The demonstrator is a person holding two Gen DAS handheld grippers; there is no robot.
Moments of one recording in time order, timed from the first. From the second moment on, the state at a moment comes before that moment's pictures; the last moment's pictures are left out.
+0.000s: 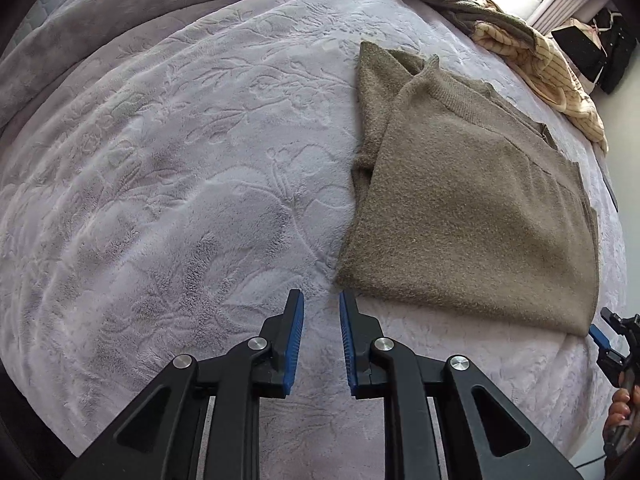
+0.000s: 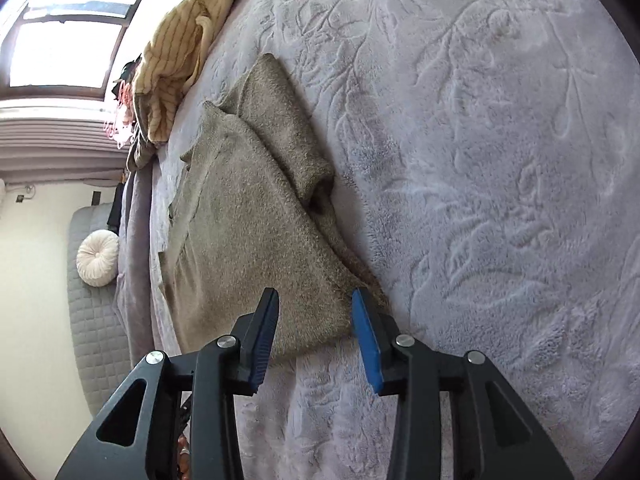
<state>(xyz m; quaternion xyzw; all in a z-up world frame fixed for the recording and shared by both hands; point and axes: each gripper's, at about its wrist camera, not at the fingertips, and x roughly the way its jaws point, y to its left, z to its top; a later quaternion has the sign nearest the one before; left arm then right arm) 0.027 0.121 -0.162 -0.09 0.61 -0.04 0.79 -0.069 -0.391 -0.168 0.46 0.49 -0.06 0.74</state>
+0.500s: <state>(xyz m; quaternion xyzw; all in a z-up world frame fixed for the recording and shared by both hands) 0.030 0.109 -0.145 -0.10 0.58 -0.03 0.81 -0.027 -0.375 -0.145 0.26 0.56 -0.04 0.78</state>
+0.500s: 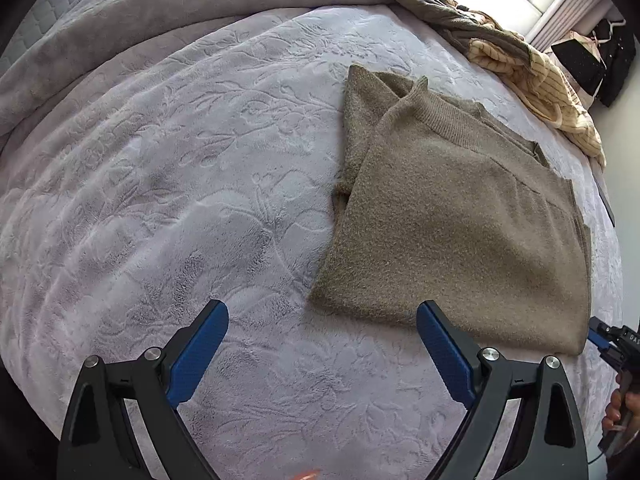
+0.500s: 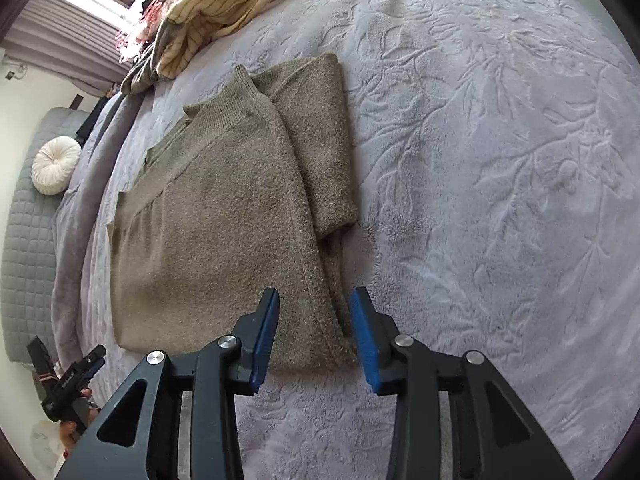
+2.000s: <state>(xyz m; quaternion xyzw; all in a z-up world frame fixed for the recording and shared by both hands) -0.008 0.031 -0.100 -0.02 0.65 -0.03 0.76 -0.068 -0.309 -0.140 0.27 0.63 0.02 0.72</state>
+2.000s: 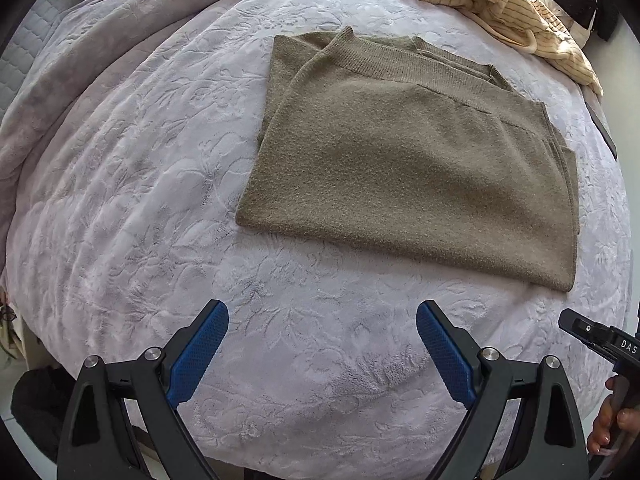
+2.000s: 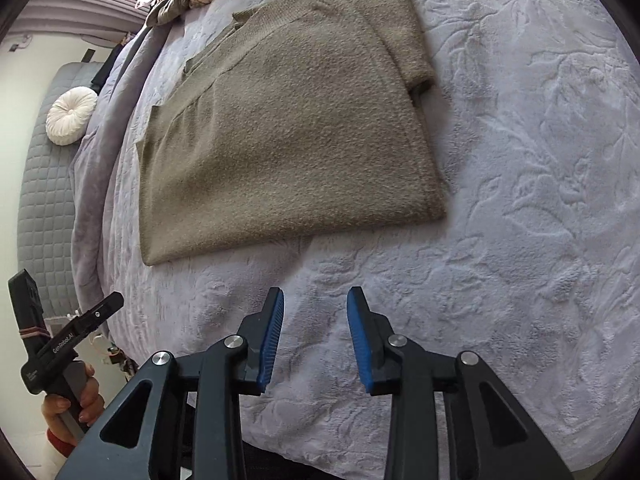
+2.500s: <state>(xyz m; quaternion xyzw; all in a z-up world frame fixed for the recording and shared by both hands) 0.048 0.132 -0.138 -0.05 0.65 -0.10 0.75 -0.022 -0.158 -0.202 0.41 0.60 0.08 0.68</state>
